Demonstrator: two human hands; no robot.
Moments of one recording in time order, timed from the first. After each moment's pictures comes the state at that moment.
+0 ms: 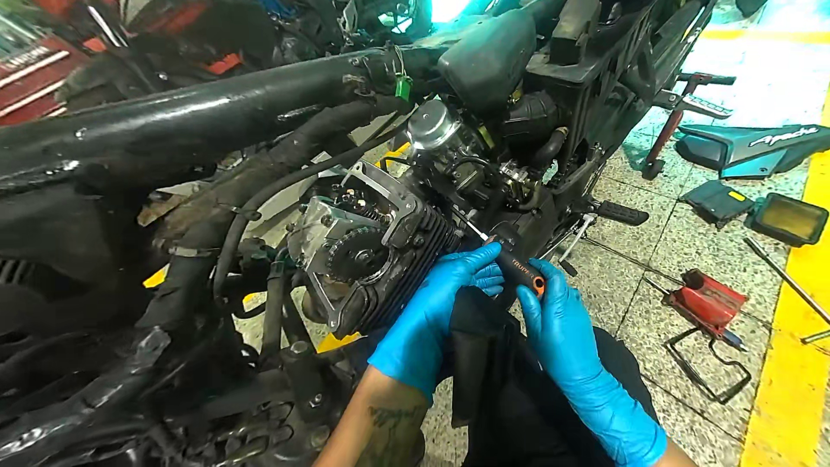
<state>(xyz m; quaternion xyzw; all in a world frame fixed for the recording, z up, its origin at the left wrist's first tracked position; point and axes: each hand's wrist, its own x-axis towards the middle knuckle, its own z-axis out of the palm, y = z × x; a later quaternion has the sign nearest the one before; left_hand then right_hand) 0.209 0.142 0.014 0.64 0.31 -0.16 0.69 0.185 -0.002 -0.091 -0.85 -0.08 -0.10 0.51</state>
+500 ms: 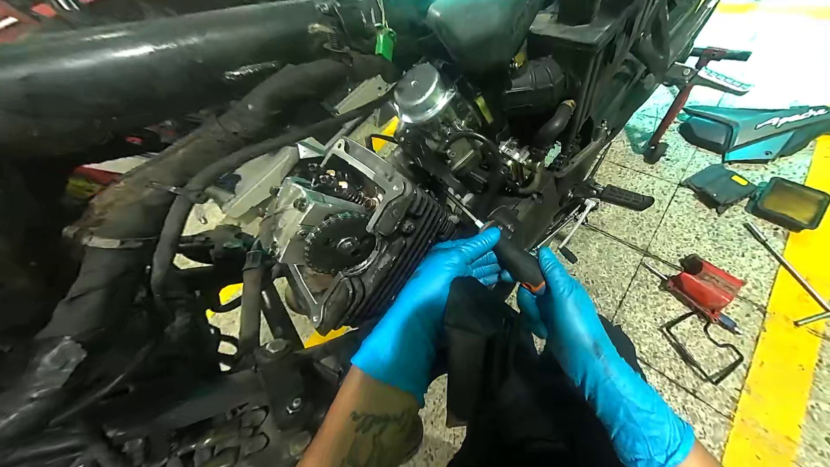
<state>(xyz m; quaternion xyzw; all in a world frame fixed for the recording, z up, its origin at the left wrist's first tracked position) 0.195 0.154 0.008 0.65 0.24 -0.15 0.70 0.194 -0.005 -0.063 -0.57 0.07 0.23 0.79</state>
